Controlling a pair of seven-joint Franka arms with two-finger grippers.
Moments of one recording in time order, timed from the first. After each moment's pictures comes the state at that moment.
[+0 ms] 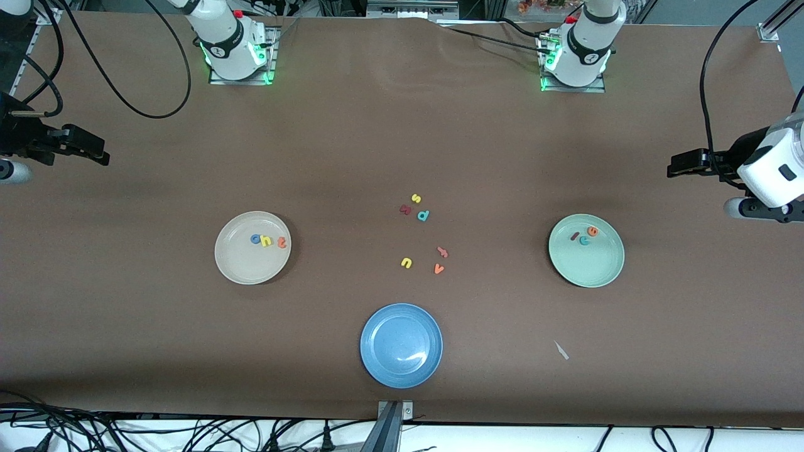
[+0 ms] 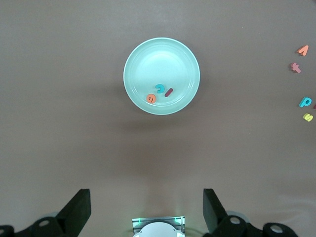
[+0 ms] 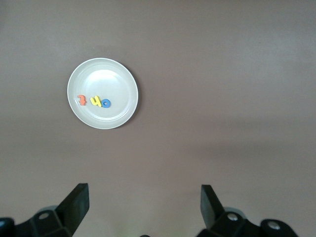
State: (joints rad) left arm 0.32 0.28 -0.40 -1.31 0.06 1.31 -0.02; right arm 0.03 0.08 -0.05 -1.53 0.00 1.54 -0.03
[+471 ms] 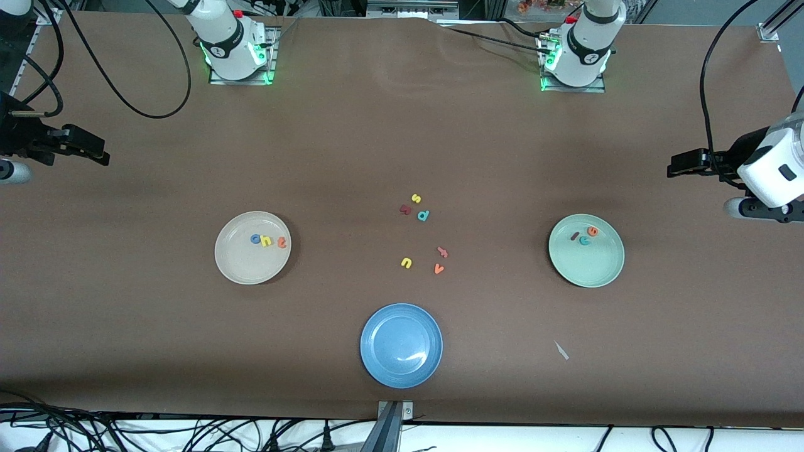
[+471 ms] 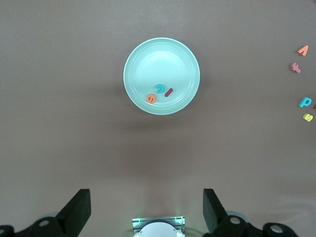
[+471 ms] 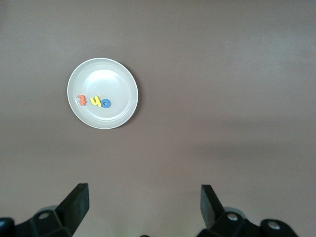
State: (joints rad) left arm 0.32 0.28 -0.40 -1.31 0.06 1.31 -0.02; right arm 0.03 0.08 -0.05 -1.53 0.00 1.54 -0.03
